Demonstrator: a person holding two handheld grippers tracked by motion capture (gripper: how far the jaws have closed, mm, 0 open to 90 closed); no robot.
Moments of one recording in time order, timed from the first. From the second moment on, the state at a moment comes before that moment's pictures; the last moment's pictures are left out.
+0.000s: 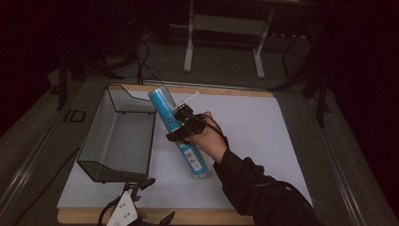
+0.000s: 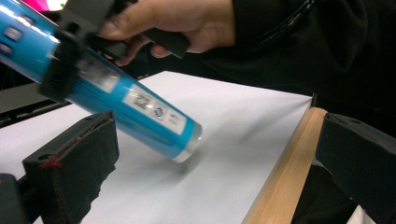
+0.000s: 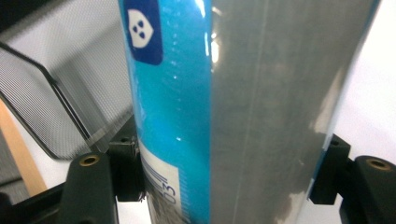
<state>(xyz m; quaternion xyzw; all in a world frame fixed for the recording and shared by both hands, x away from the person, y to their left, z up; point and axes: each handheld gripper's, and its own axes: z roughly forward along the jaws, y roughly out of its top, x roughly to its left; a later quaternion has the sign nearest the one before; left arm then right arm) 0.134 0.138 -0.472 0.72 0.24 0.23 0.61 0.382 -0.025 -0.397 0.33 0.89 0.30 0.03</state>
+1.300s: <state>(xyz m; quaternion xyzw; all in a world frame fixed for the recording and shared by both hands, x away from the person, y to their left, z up) 0.133 0.143 -0.470 0.71 0.24 0.25 0.61 0.376 0.080 -0.367 0.31 0.82 0.48 0.02</state>
